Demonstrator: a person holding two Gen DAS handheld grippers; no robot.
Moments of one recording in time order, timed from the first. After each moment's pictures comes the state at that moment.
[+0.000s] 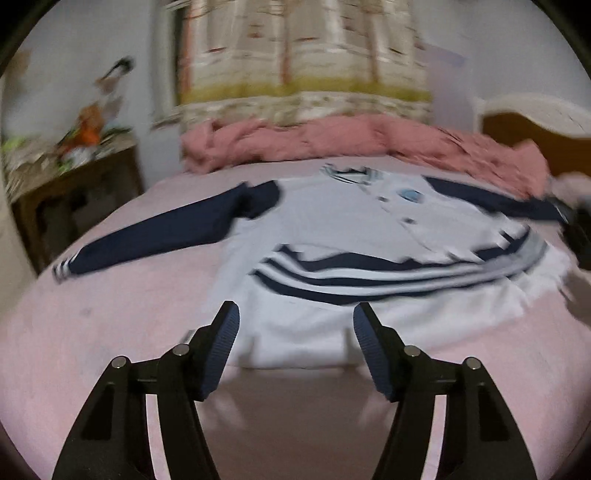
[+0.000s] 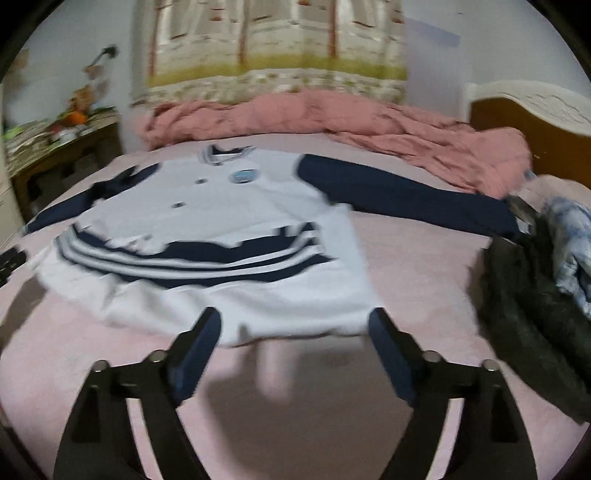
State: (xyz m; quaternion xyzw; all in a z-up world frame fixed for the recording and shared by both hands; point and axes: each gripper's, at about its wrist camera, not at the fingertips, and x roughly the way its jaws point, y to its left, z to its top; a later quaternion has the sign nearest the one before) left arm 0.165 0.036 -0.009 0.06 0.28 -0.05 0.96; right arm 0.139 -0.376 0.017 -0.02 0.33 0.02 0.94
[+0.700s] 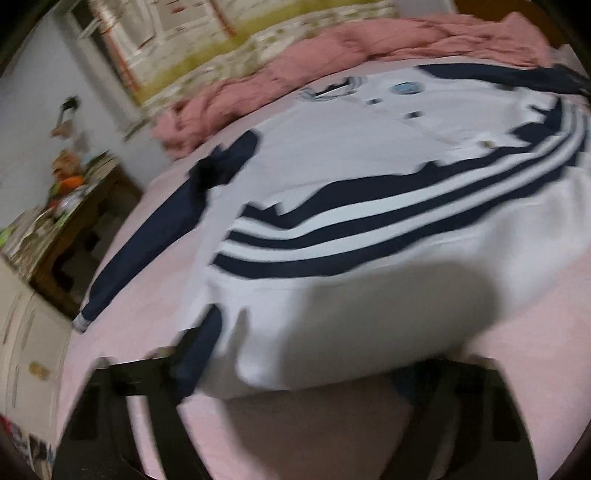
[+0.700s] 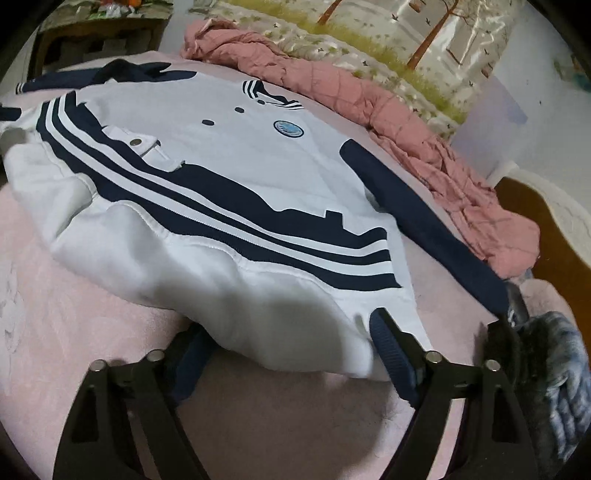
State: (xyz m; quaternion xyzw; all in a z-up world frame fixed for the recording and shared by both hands) left arm 0.237 -0.005 -0.061 0.23 0.38 0.02 0.90; right arm 0.193 -0.303 -0.033 -0.24 0.38 0.00 0.90
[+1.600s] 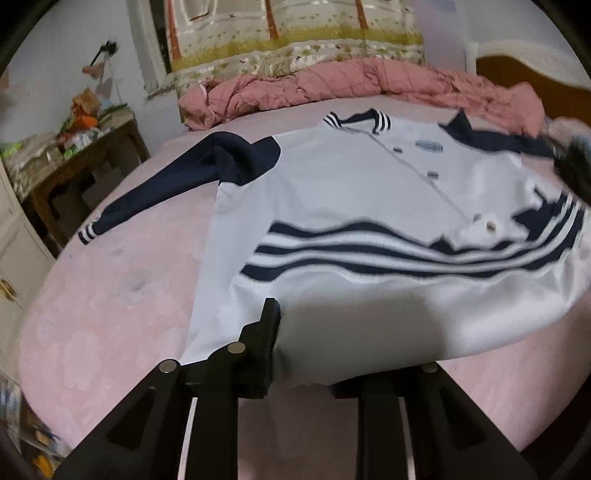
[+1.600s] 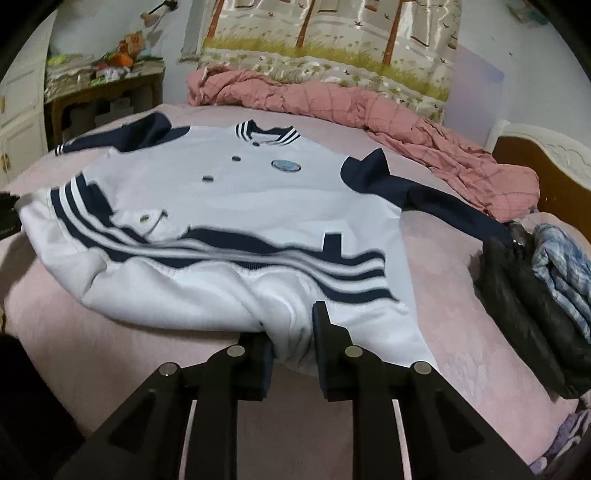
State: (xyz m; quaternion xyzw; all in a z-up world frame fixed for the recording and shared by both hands) left arm 0.110 0.035 -0.010 0.09 0.37 -0.02 0.92; right arm 0.055 -0.314 0.017 -0.11 0.35 0.04 0.93
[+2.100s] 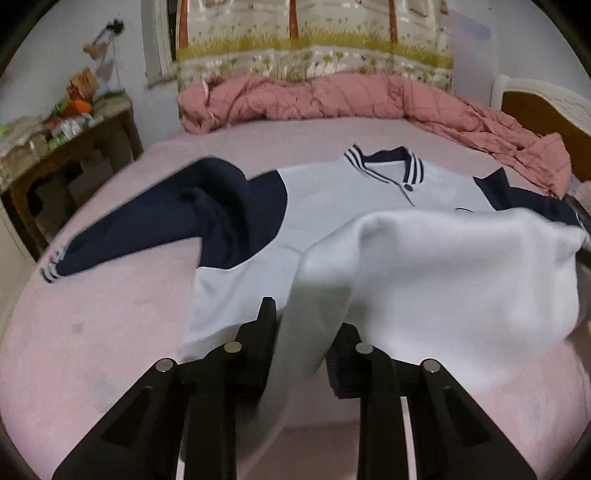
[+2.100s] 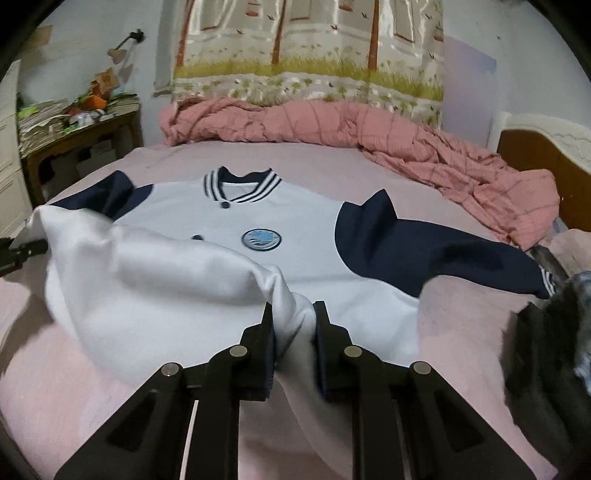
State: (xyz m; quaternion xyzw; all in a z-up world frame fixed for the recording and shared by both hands) left arm 0.264 0.037 0.009 0.03 0.38 -0.02 0.92; right arm 0.217 -0.320 0.040 -0.05 0.34 0.03 0.94
